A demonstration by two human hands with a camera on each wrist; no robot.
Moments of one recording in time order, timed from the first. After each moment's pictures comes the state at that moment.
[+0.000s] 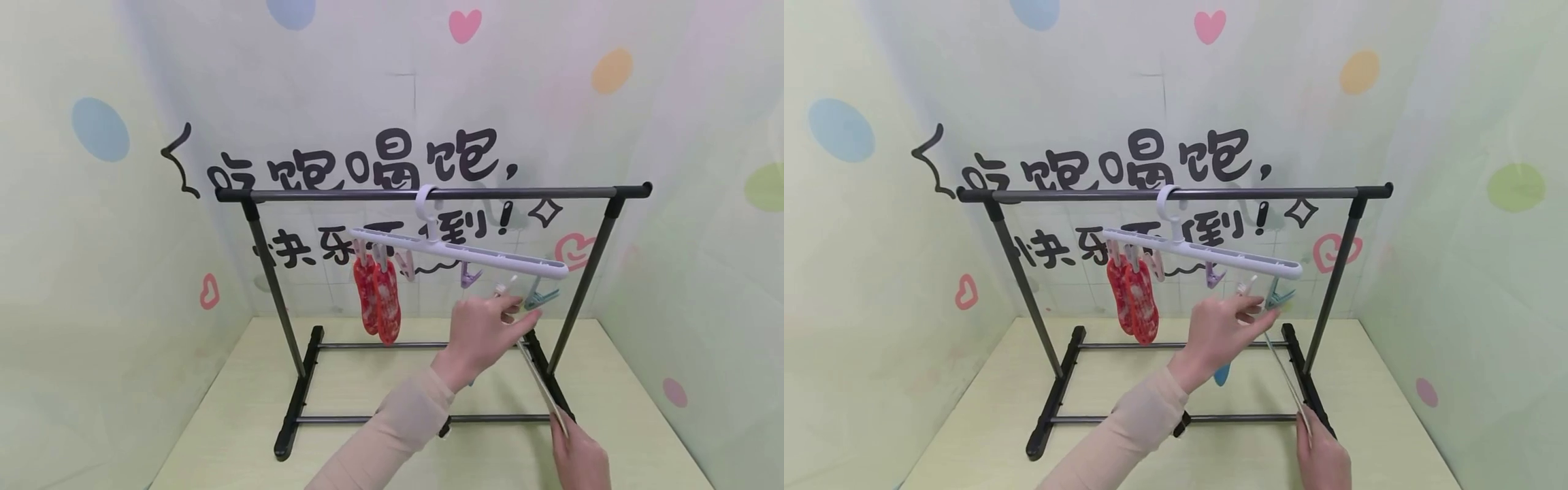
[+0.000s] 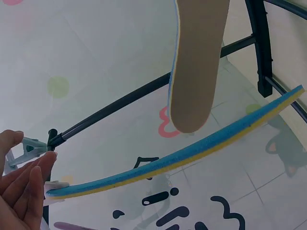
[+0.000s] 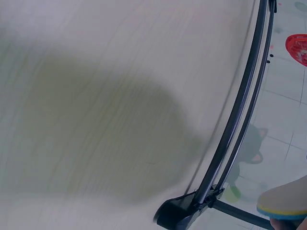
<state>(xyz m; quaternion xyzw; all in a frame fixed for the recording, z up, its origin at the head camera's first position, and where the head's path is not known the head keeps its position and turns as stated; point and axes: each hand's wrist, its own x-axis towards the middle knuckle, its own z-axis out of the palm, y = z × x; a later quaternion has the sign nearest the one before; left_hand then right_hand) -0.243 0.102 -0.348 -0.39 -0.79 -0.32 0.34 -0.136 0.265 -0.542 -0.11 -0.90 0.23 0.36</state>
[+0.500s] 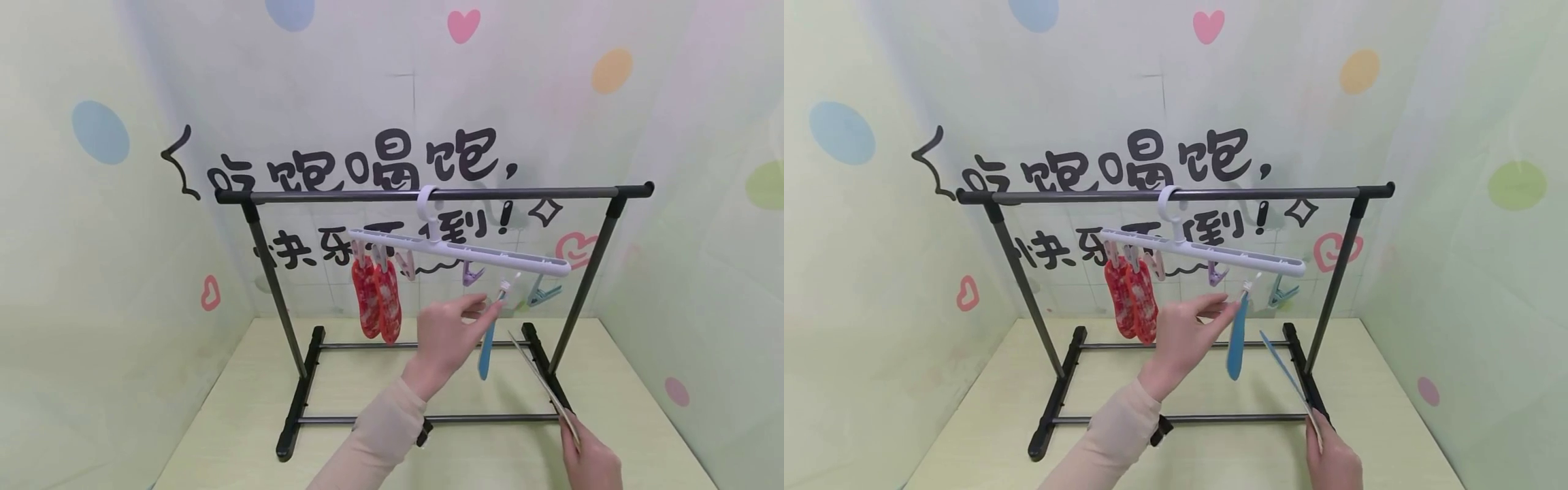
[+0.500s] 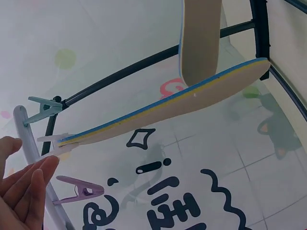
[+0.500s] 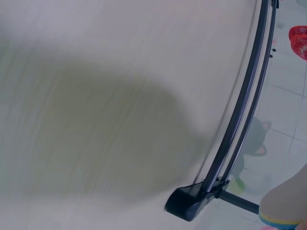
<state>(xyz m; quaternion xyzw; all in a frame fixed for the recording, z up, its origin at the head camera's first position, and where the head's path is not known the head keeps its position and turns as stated) -0.239 0.066 -0.352 -0.32 -0.79 -0.38 0.35 -0.130 0.279 -0.548 -0.06 -0.87 0.21 0.45</state>
